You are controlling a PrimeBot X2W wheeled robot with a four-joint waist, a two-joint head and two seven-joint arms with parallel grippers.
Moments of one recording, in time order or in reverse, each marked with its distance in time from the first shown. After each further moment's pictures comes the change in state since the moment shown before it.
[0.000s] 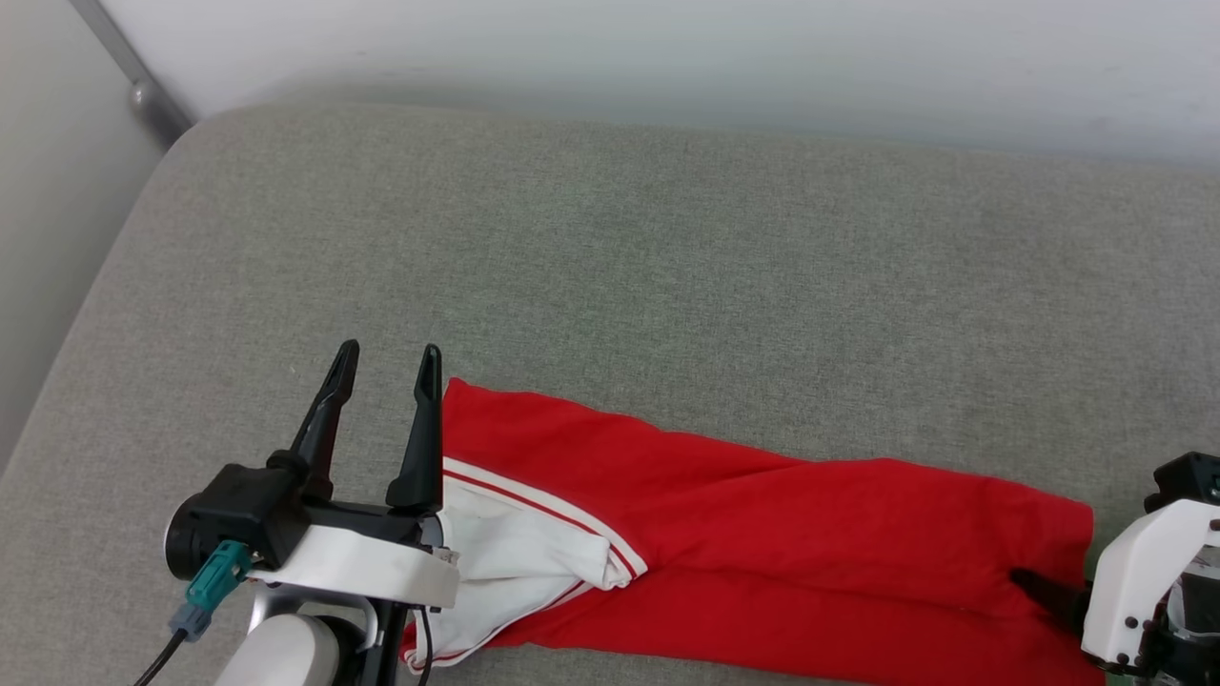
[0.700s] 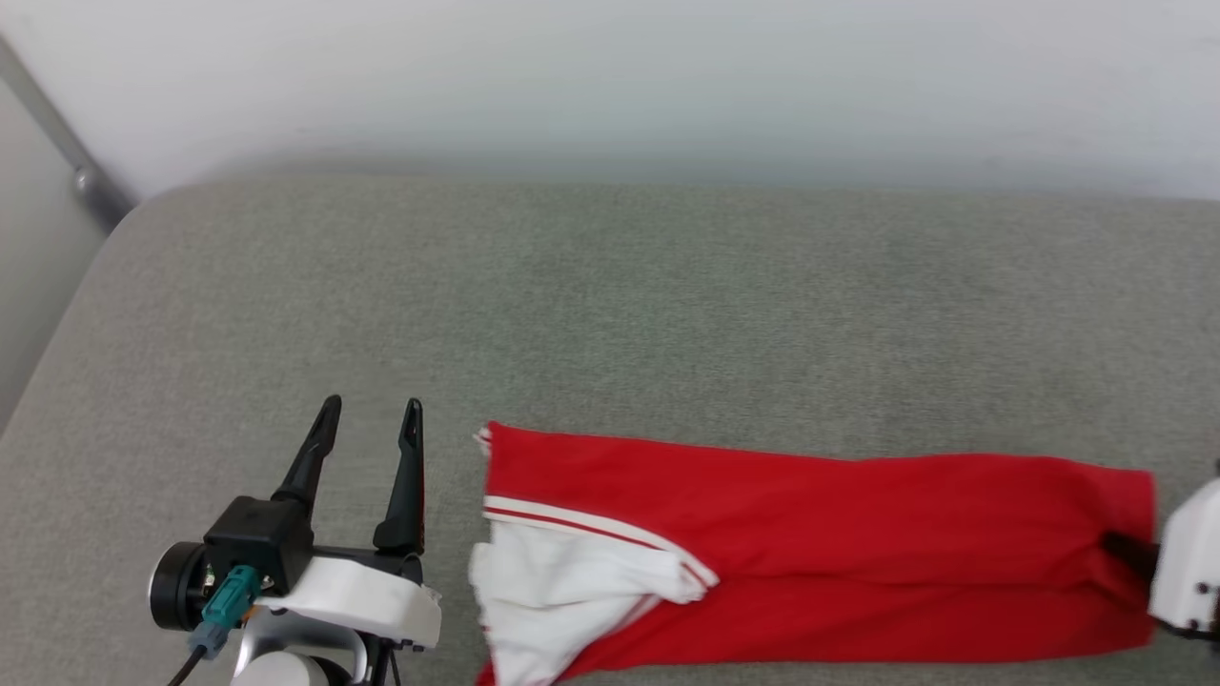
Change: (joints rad) left arm 0.056 0.026 -0.003 0.054 0.049 0.044 0.033; right arm -0.063 -0.081 -0.036 0.009 0.006 0.000 -0.007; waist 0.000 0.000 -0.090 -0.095
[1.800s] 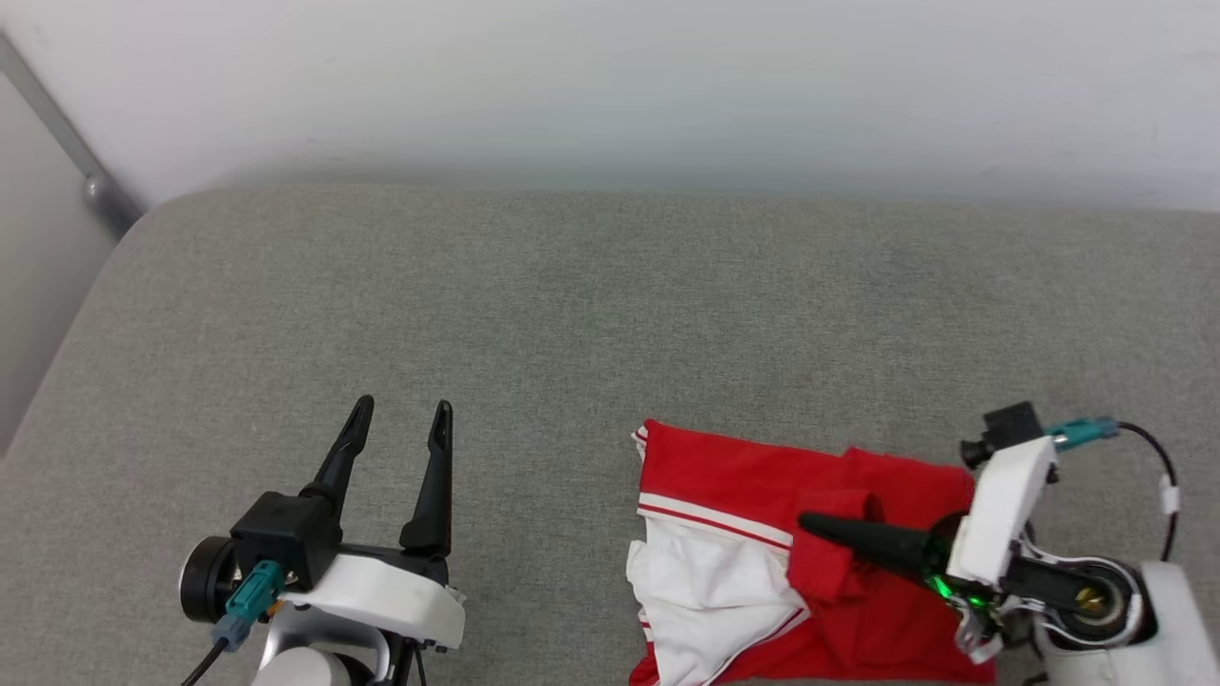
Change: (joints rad) left arm -0.013 -0.018 -0.031 0.010 -0.019 0.000 0.004; right arm -0.105 0.261 0.071 0.119 0.577 0.000 0.188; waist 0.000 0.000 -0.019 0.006
